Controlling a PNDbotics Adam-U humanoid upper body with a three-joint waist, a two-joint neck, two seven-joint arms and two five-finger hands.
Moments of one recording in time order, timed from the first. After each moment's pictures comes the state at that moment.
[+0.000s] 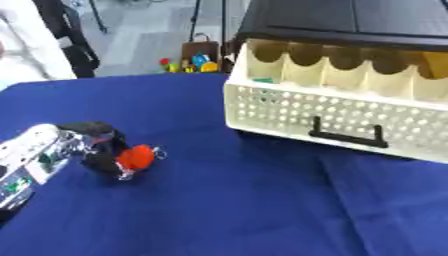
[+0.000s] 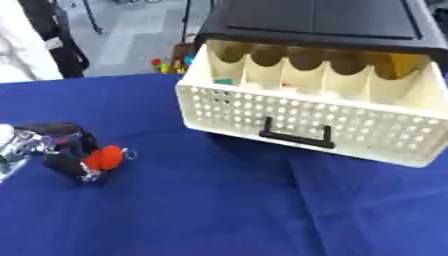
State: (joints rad) left arm -0.77 0.83 -0.47 -1.41 -0.69 0.37 -0.73; right arm -0.49 -0.74 -0.13 -1.99 0.46 0.22 -0.85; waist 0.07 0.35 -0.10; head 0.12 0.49
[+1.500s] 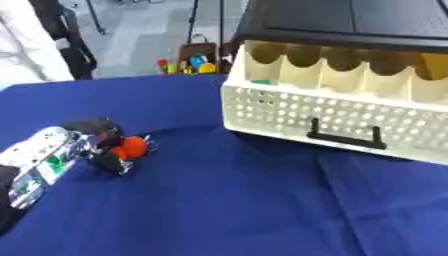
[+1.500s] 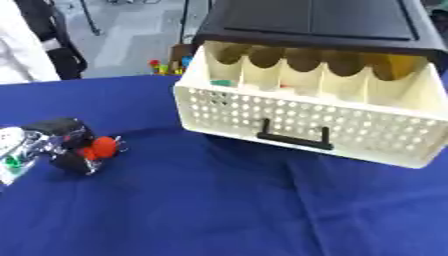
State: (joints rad) left arm -0.79 0.79 -0.47 -1.35 -0.75 0.37 -0.58; right arm -0.47 -0.73 -0.14 -1.99 0.46 0.23 -0.86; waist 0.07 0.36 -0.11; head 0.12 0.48
